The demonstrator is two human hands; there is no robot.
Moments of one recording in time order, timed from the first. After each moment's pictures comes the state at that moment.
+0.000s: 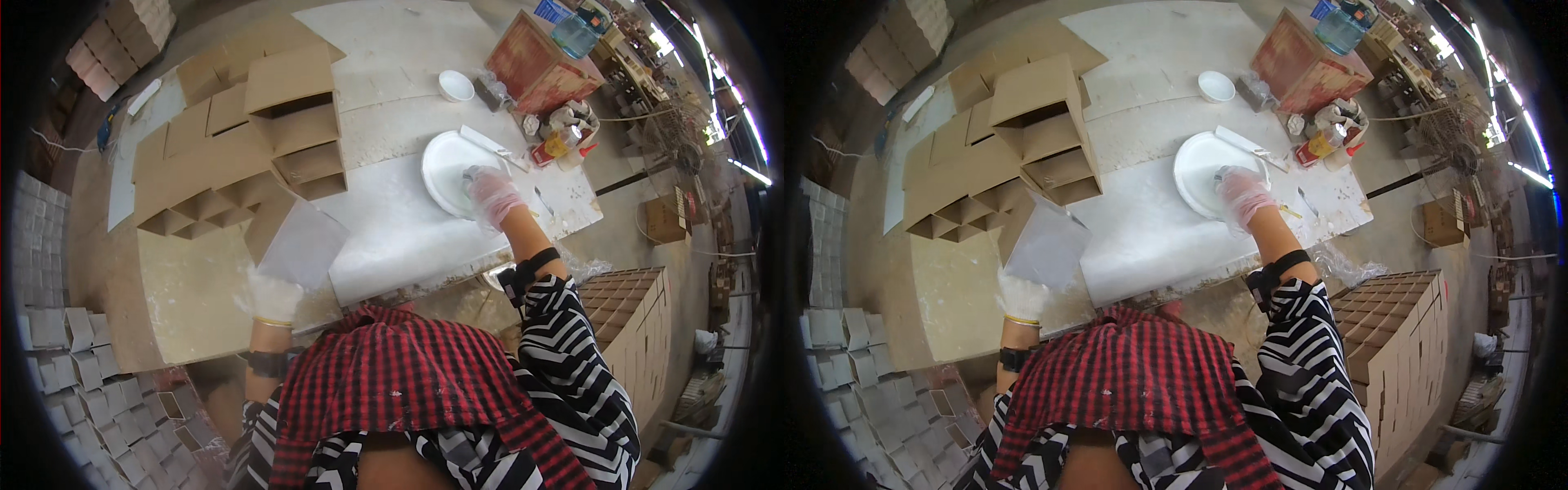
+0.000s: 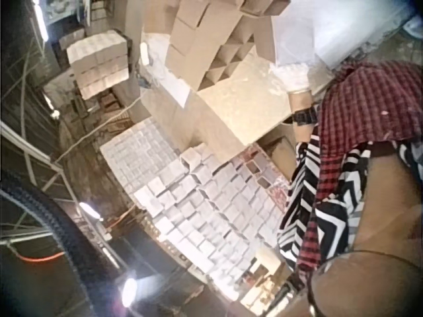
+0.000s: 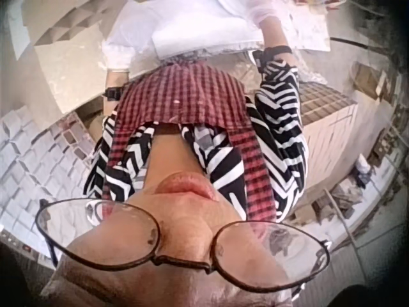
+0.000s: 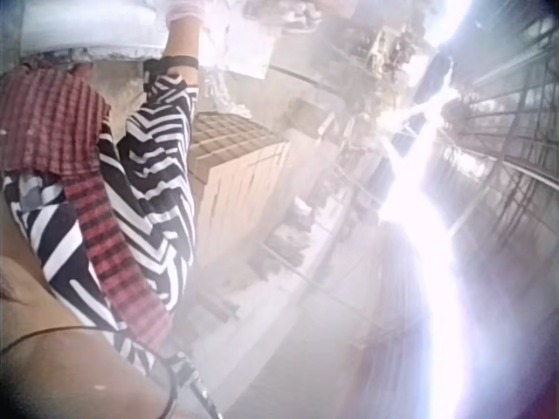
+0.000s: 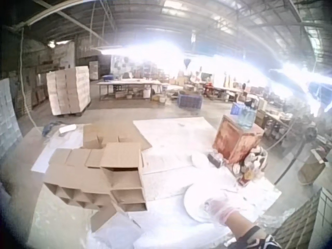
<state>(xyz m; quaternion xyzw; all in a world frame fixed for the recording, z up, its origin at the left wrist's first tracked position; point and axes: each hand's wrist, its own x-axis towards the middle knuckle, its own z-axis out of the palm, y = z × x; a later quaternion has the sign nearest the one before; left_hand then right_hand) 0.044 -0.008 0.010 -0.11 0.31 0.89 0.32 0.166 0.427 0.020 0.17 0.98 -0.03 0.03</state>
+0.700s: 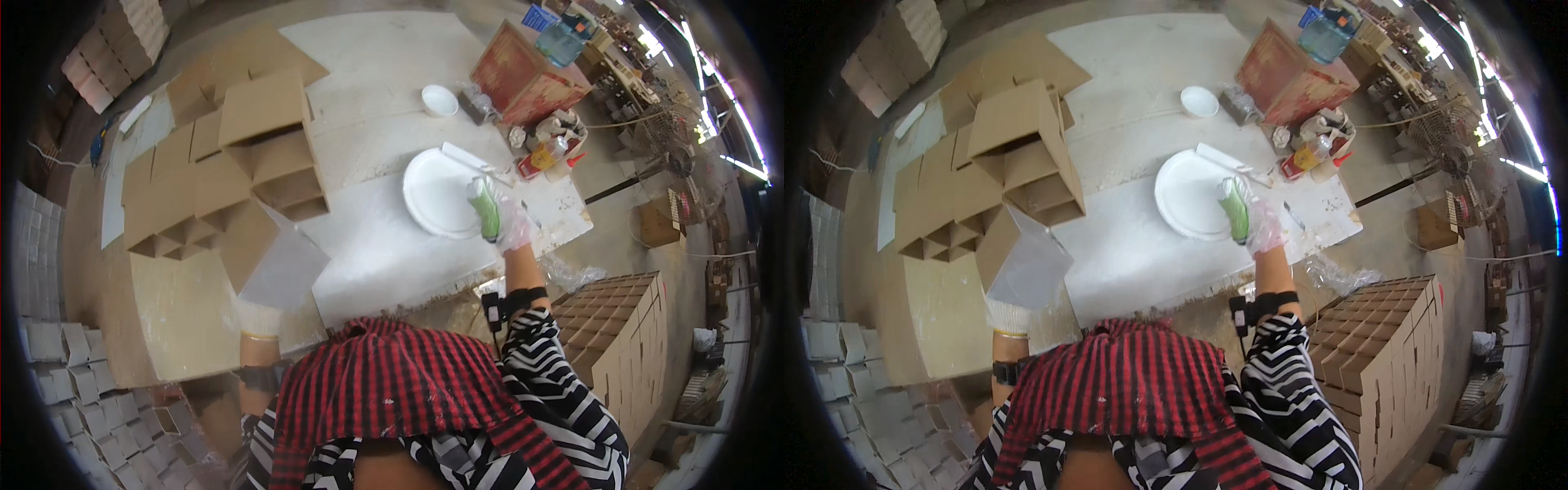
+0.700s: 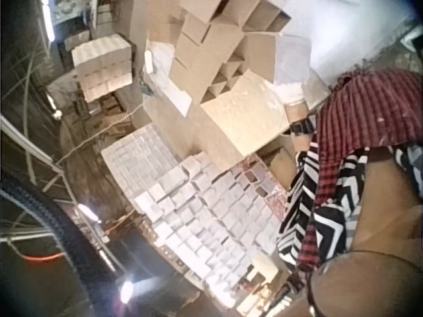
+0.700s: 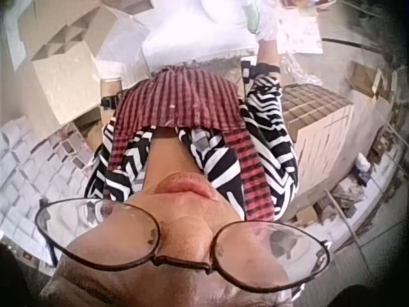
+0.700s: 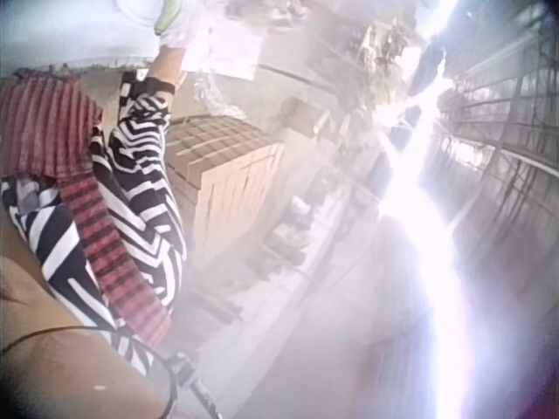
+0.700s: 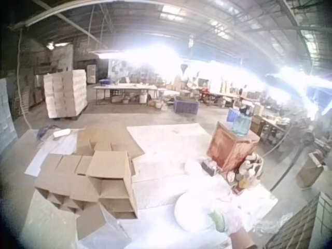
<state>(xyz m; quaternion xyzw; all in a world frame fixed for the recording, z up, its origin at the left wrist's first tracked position) 0.042 0.005 0.015 -0.12 0.33 0.89 0.31 0.236 0.466 0.000 0.28 0.94 -0.13 -0.11</state>
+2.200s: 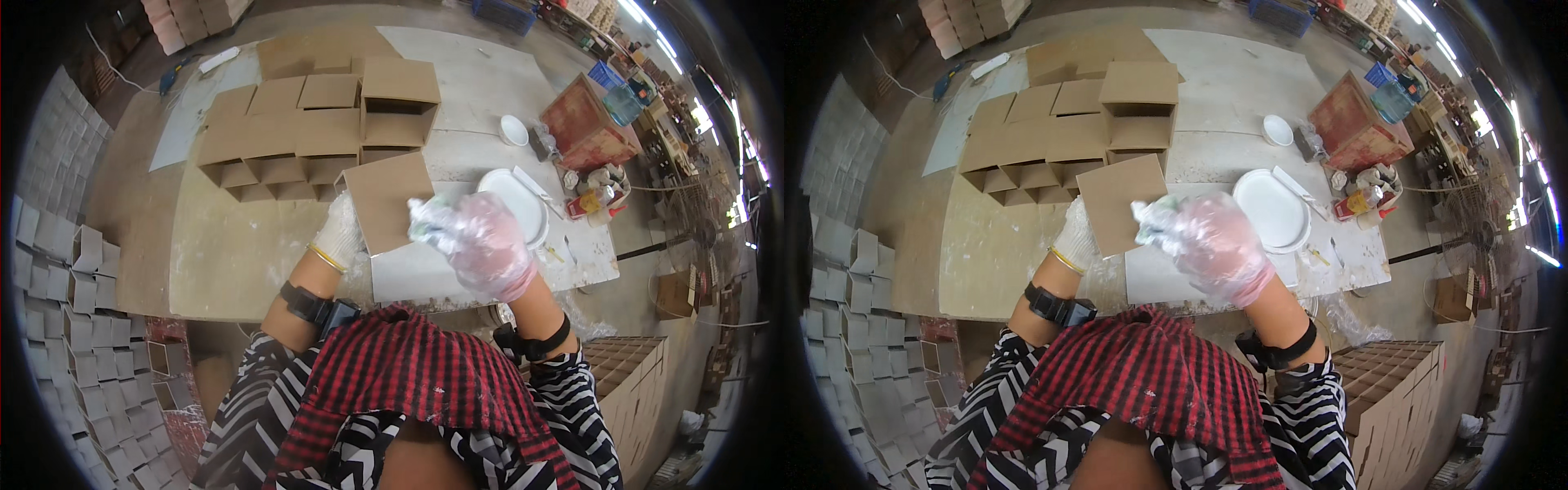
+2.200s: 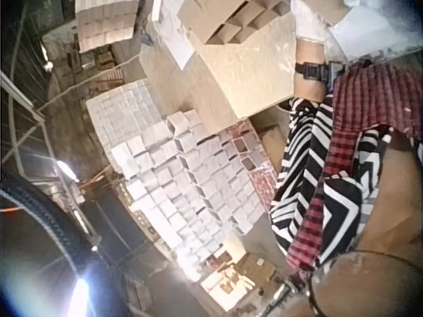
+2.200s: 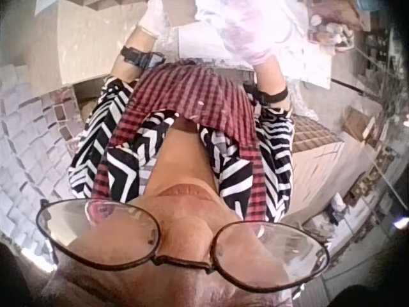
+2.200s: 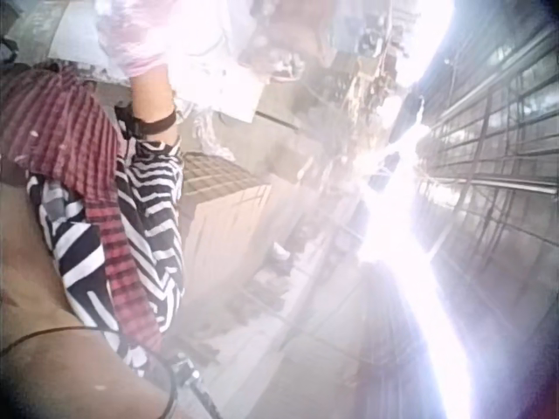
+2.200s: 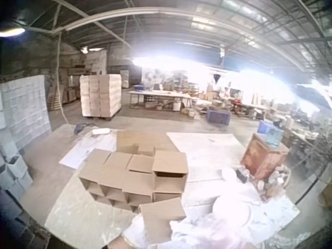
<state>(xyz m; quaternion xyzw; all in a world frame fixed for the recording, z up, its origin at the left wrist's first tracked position) -0.007 0.033 0.025 0.47 0.83 0.30 0.06 0.152 0.216 0.186 -0.19 0.97 -0.12 -0.11</state>
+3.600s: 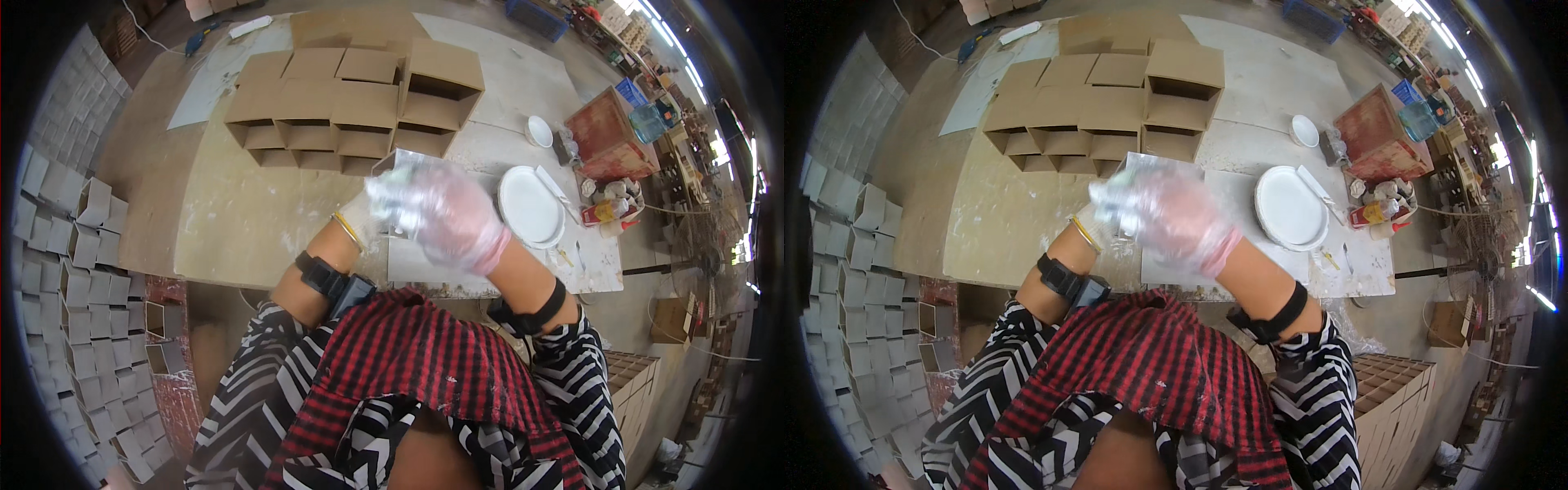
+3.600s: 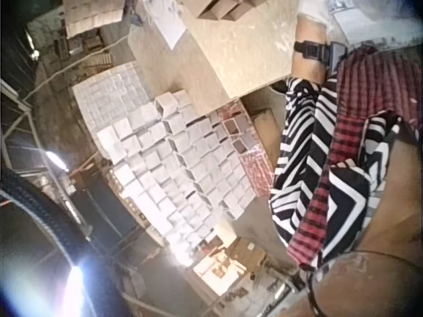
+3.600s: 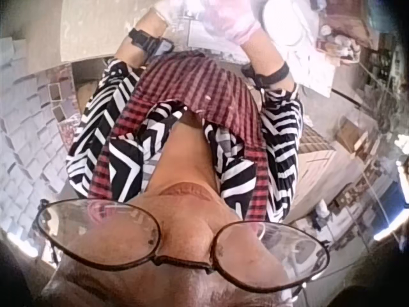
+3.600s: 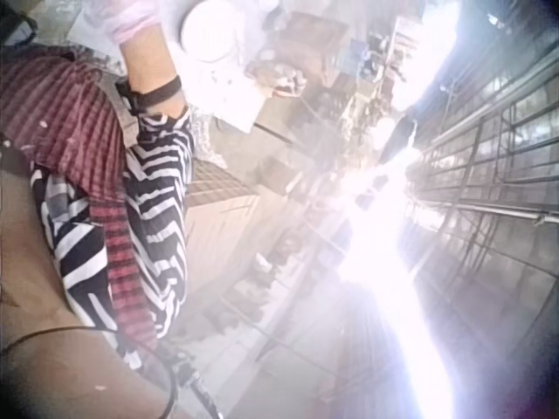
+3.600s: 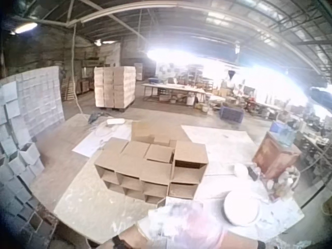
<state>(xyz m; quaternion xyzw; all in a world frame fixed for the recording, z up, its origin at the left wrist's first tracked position) 0.009 0.025 0.043 0.22 0.23 0.82 0.48 0.108 0.158 0.173 -0.36 0.88 -0.26 -0.16</state>
